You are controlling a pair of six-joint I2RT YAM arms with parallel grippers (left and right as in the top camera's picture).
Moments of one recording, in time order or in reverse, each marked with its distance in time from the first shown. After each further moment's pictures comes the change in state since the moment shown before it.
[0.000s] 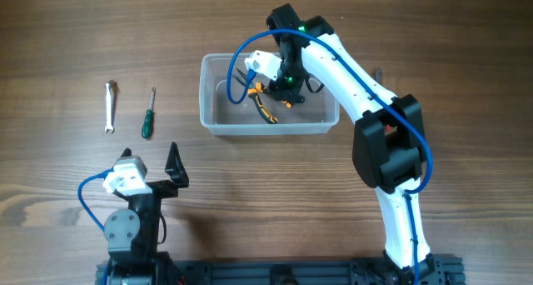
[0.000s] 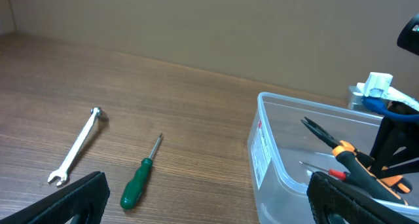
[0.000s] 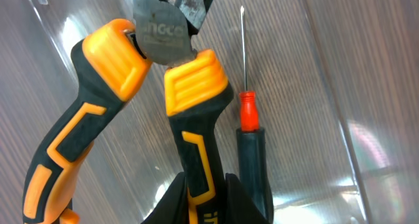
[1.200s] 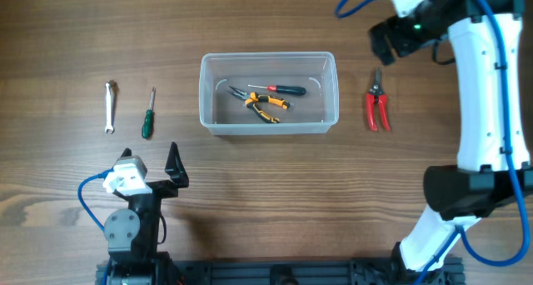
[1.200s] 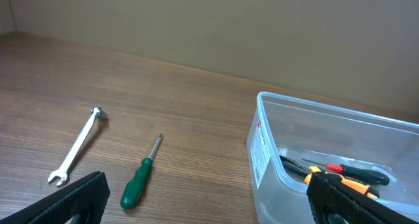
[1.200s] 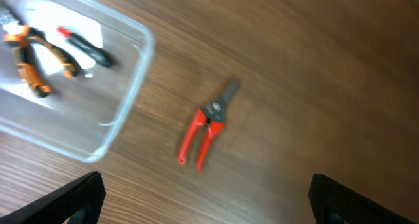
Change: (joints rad) left arm 0.000 0.000 0.000 0.000 0.000 0.000; right arm -0.430 -0.347 0.297 -0.403 0.181 0.305
